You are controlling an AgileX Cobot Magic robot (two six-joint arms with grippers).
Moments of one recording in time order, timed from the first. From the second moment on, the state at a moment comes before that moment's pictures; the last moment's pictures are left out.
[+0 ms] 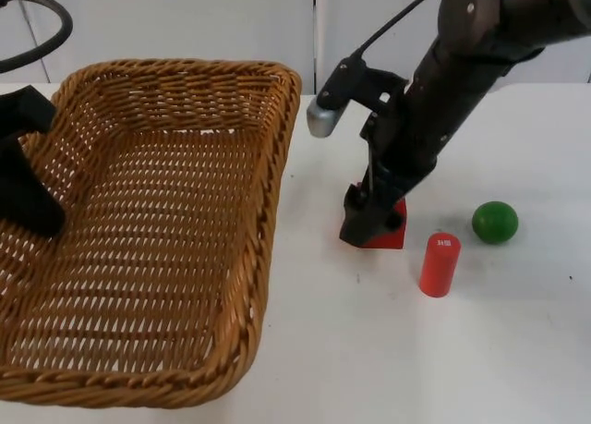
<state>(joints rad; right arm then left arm) 0.51 2.31 -1.69 0.26 0.68 -0.90 0.08 1.54 -0.84 -0.67 0.89 0.52</state>
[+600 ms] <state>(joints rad) 0.51 2.36 -1.69 0.26 0.66 -0.92 0.08 1.54 -0.84 -0.67 0.89 0.52</state>
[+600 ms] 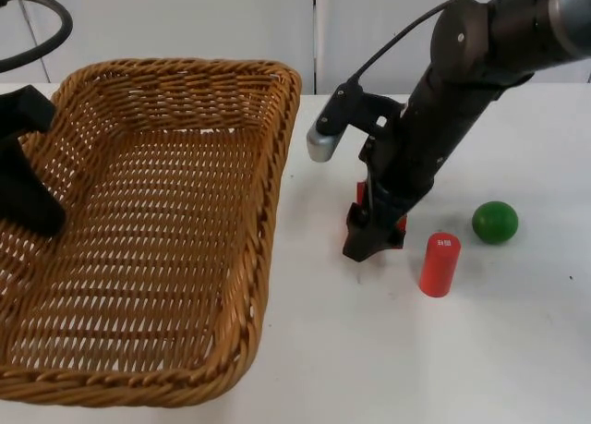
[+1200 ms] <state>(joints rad) 0.51 2.28 -1.69 0.23 0.66 -0.92 0.08 1.54 -0.84 -0.67 0.89 0.52</state>
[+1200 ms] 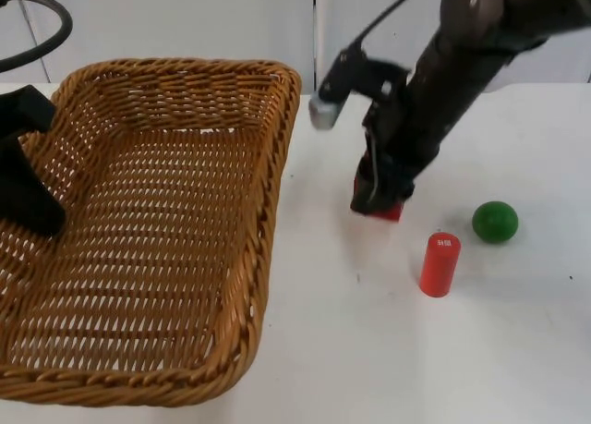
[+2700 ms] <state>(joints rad) 0.51 1.80 -1.69 0.28 0.92 -0.79 0.08 1.54 -0.84 -0.67 0.88 0.52</state>
